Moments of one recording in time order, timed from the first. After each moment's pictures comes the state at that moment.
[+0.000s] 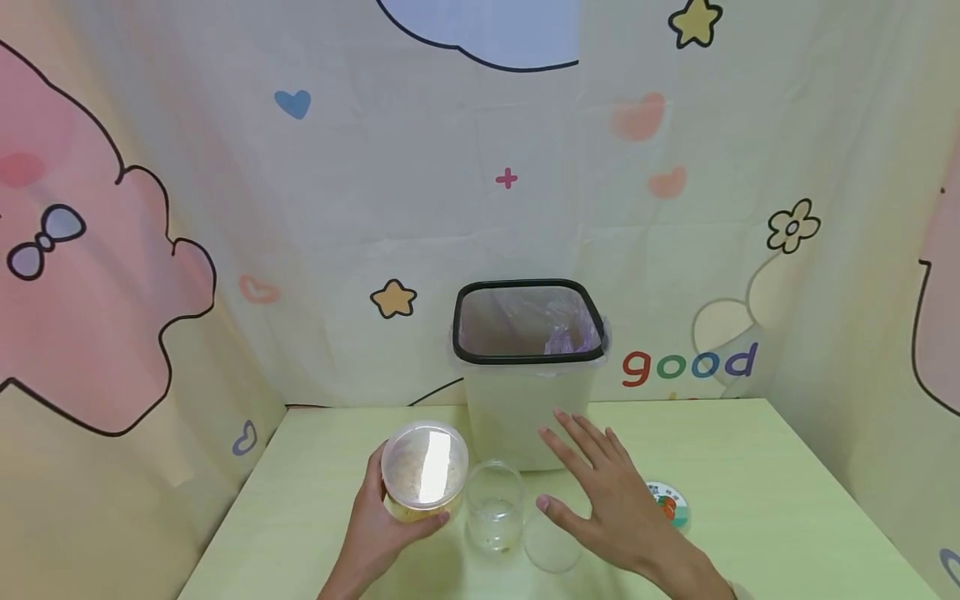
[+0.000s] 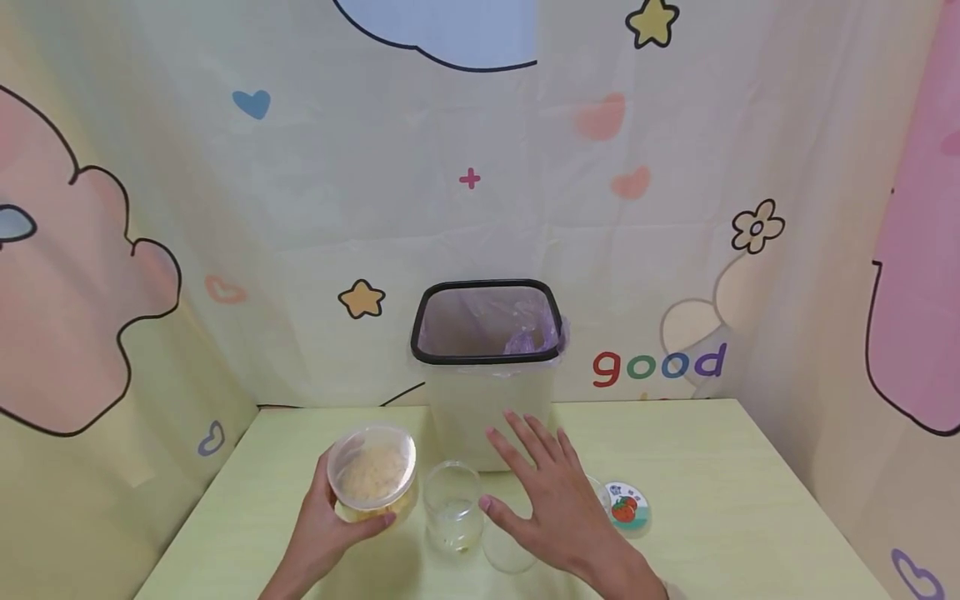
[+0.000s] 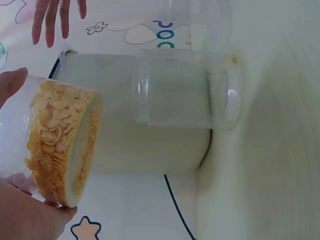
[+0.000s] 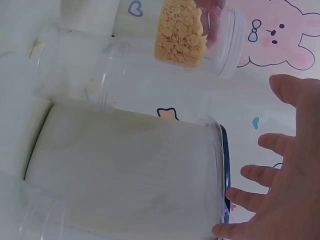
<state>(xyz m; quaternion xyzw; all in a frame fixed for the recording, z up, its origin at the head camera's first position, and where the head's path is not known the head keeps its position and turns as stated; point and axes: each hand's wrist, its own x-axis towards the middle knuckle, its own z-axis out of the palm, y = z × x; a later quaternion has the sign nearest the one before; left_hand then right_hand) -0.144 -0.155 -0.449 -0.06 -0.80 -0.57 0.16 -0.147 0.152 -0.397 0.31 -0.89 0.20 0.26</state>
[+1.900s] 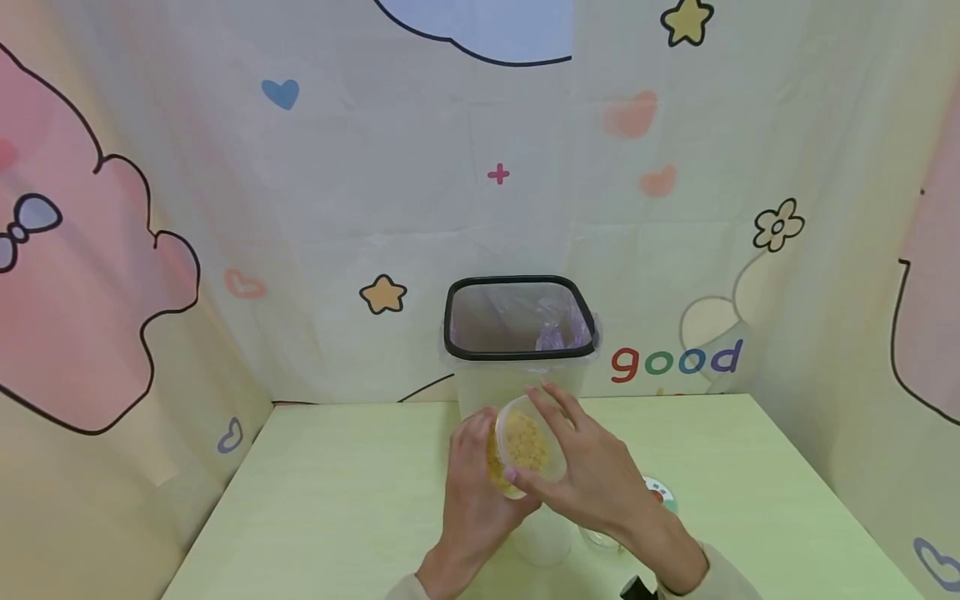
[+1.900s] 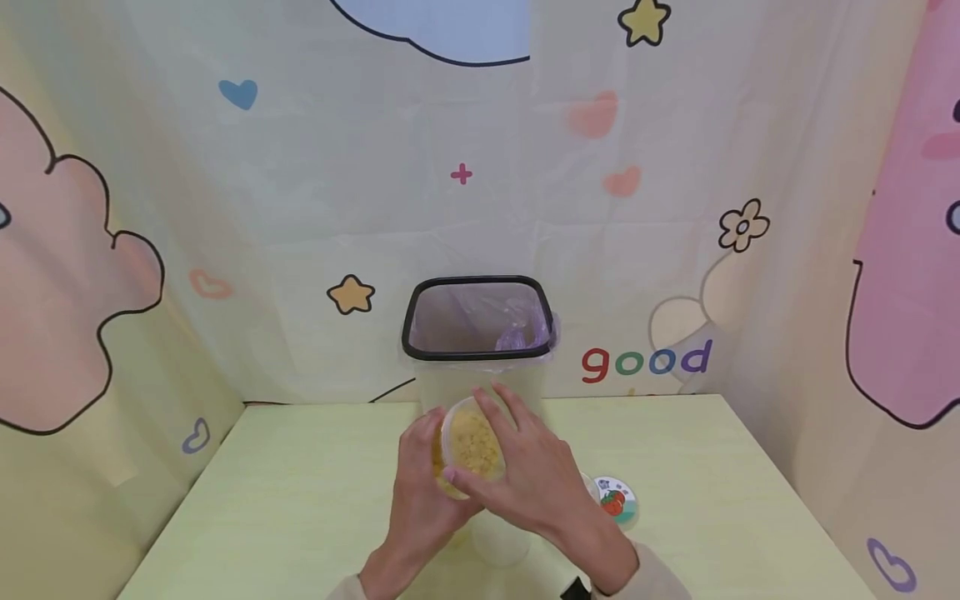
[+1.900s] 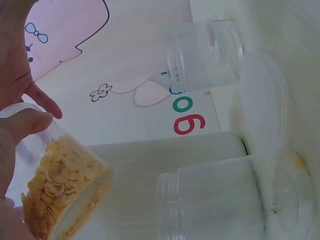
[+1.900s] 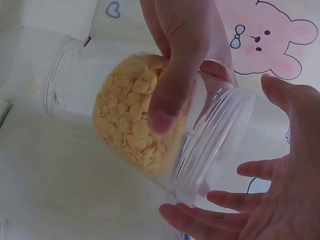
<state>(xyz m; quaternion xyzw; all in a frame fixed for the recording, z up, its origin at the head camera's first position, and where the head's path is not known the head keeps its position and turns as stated) -0.171 -0.029 -0.433 -0.22 -0.80 -0.33 0.45 -0.149 0.131 -0.353 0.25 -0.91 0.22 0.26</state>
